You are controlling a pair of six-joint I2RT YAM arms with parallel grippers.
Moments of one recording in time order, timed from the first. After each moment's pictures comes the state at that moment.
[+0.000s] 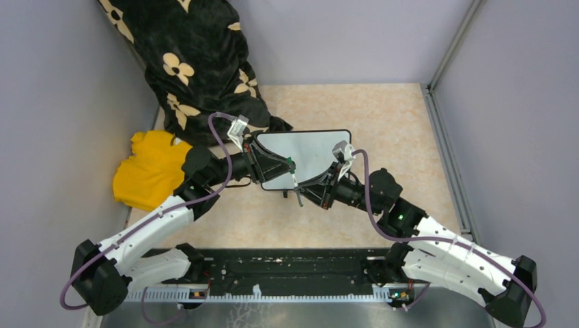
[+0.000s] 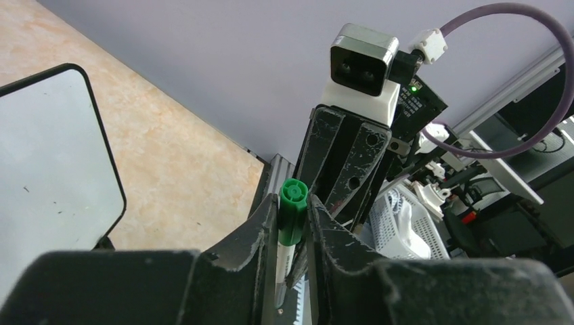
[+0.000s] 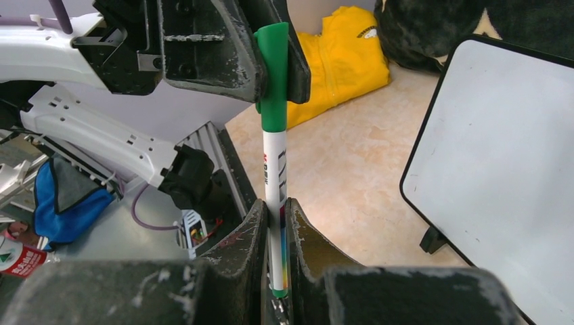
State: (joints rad) left arm -0.69 1.04 0.72 0.57 0.62 -0.83; right arm 0.91 0.74 0.61 0.15 -0.24 0.43
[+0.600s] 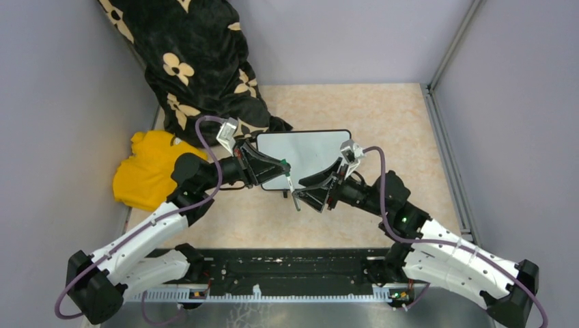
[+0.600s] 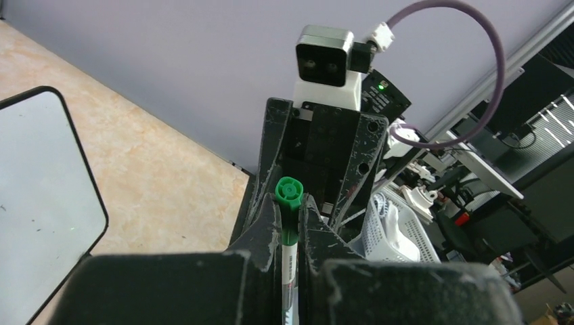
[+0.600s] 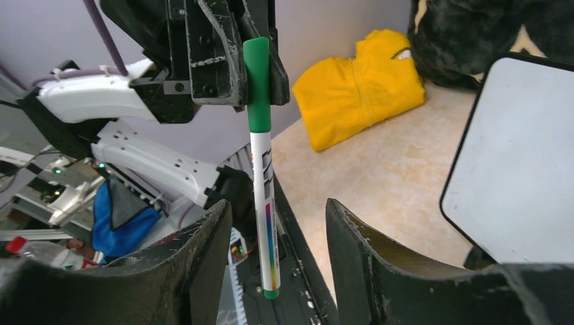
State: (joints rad) left arm -0.68 0.96 0.70 0.59 0.62 -0.85; right arm 0.91 0.70 0.60 0.21 -0.27 0.54
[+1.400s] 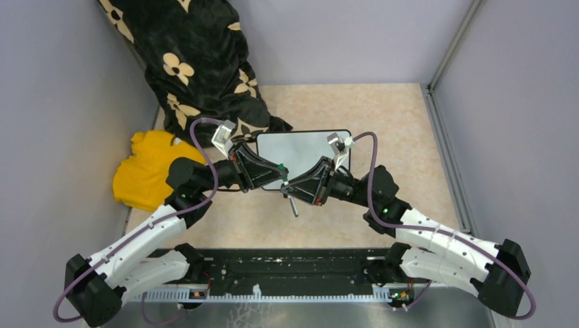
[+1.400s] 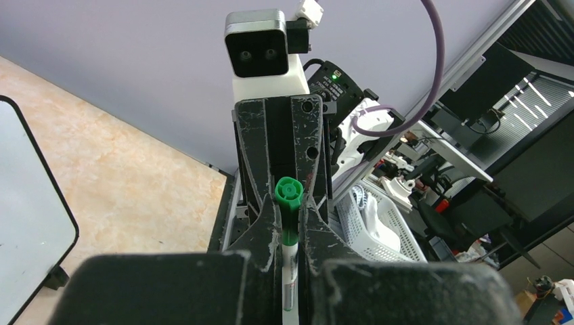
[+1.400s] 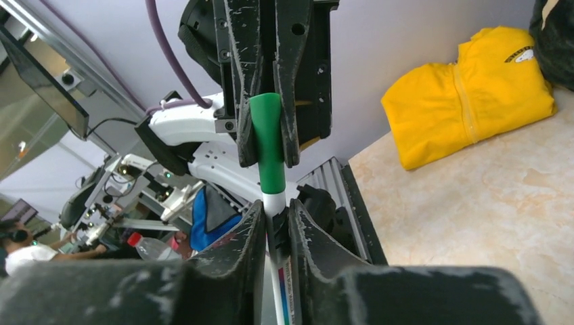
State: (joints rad) left arm -0.68 0.93 0.68 0.67 0.68 -0.91; right arm 0.91 0.89 0.60 0.57 -0.43 0.81
